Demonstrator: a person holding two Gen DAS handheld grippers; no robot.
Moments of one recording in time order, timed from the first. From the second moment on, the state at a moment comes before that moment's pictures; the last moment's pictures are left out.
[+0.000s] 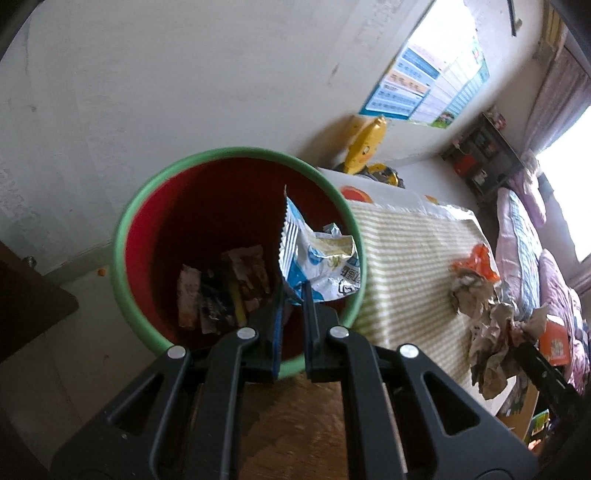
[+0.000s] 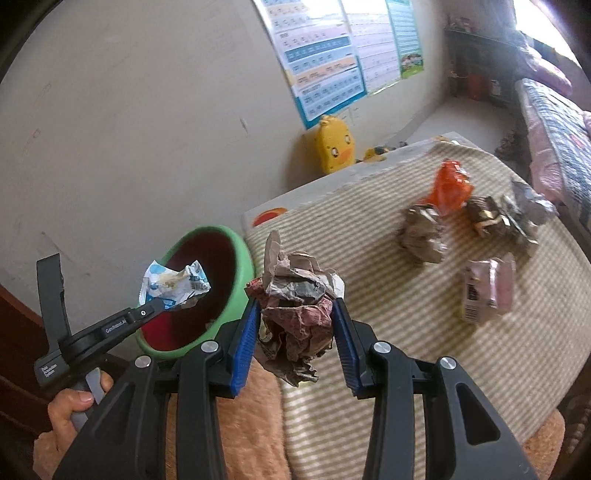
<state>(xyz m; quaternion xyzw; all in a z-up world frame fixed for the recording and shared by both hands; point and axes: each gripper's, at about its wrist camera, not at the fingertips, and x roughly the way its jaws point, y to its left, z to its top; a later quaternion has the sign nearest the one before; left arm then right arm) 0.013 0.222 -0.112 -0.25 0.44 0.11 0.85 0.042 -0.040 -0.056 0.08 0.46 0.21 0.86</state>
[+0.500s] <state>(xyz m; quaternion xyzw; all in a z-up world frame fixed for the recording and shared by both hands) 0.016 0.271 -0.142 -0.25 0.47 0.16 0.83 0.081 0.057 -0.062 0.09 0.49 0.29 0.82</state>
